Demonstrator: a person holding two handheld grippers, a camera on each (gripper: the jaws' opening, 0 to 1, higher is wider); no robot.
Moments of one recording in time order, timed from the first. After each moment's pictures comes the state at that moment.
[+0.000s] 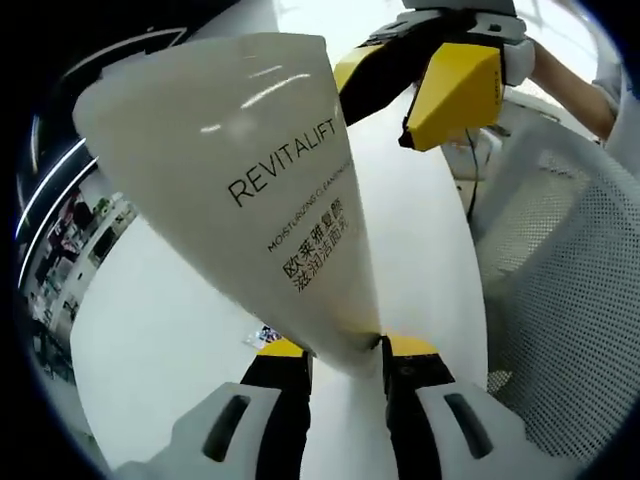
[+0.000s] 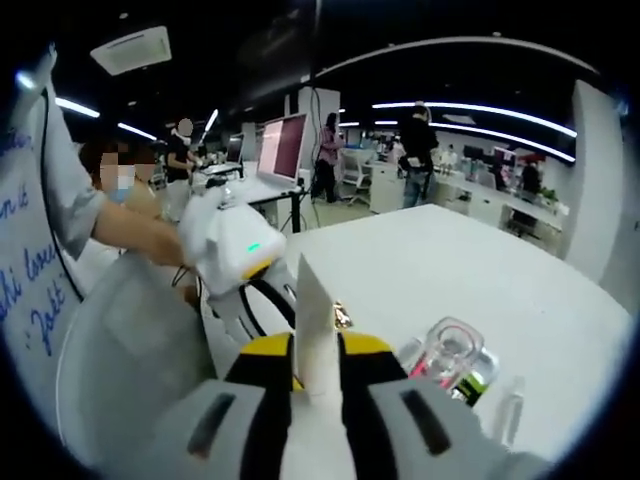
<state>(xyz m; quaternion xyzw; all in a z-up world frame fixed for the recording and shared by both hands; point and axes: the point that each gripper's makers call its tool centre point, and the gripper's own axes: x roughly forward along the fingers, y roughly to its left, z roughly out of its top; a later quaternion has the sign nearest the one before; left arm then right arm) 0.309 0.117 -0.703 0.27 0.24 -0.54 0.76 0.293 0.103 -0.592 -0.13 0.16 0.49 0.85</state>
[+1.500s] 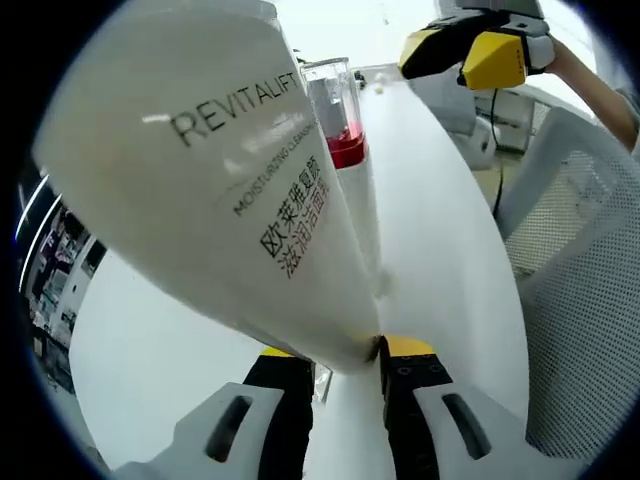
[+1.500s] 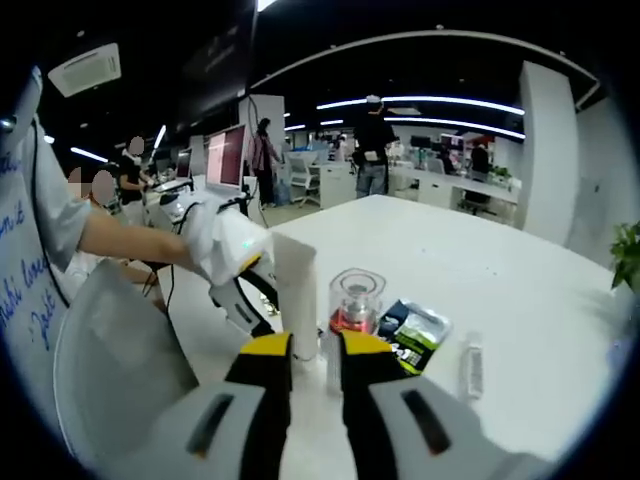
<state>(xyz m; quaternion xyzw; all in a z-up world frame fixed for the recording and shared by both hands) 0.344 0.088 -0.715 0.30 0.25 -0.55 0.74 0.301 0.031 -0.593 -0.09 0.18 0.39 0.90</state>
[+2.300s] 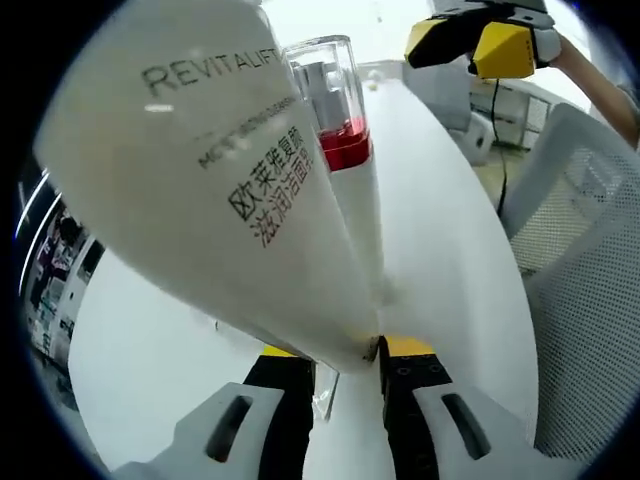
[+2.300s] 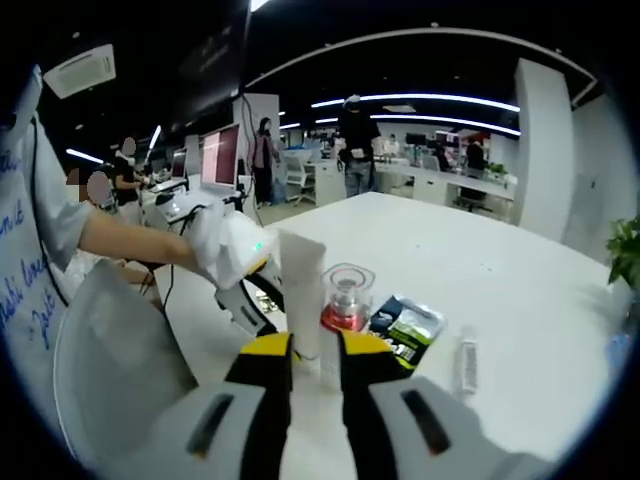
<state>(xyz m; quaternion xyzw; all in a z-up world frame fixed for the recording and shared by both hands) 0.349 0.077 -0.722 0.31 0.25 -0.56 0.73 0.301 0.023 -0.593 -0.09 0.18 0.38 0.90</state>
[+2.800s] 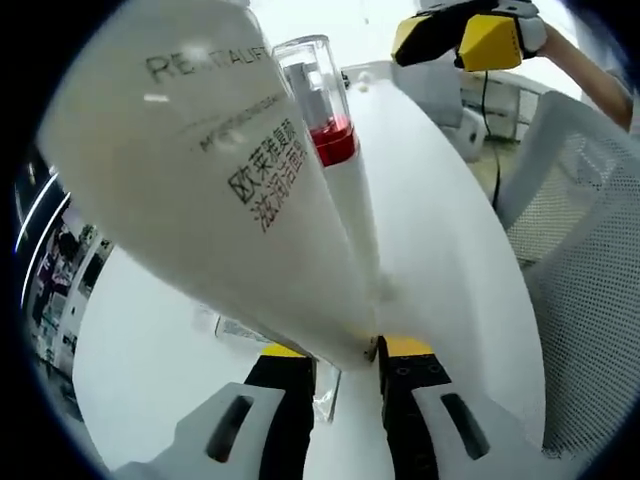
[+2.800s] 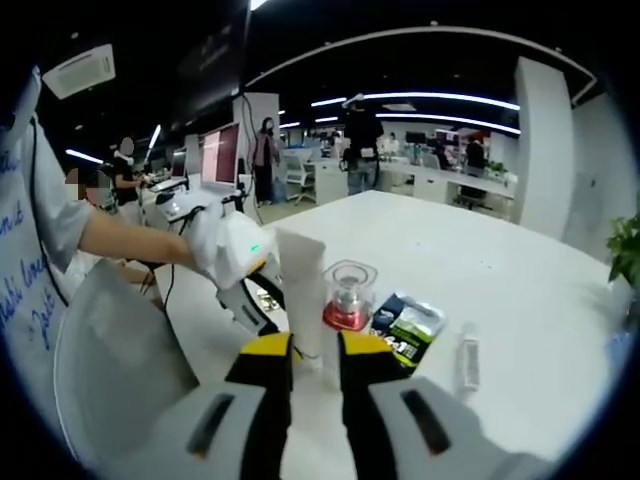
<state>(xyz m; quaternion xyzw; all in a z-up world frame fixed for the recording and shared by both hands) 0.348 0.076 -0.722 0.32 0.23 -0.57 0.72 0.300 0.024 -0.595 -0.09 0.19 0.38 0.90</state>
